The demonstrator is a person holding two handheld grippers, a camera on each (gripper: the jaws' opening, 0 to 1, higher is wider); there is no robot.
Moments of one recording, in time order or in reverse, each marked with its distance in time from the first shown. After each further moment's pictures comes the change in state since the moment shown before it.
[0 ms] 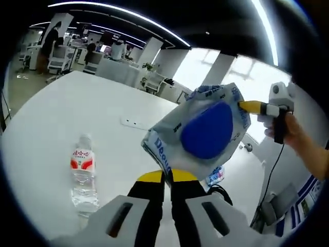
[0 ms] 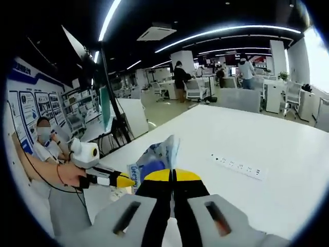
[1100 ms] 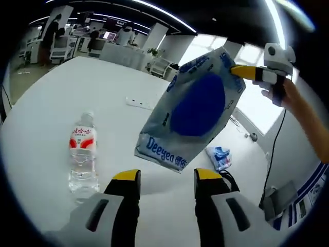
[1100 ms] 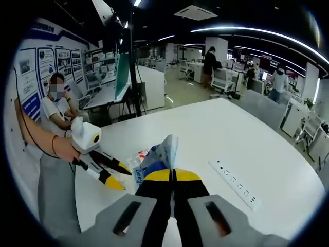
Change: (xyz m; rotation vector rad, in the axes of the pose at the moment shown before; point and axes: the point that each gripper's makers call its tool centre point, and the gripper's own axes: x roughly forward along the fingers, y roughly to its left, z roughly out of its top) left arm 0.014 0.017 -0.037 -0.036 0.109 0.045; right arm 0.050 0.013 0.018 -0.347 0.193 0.162
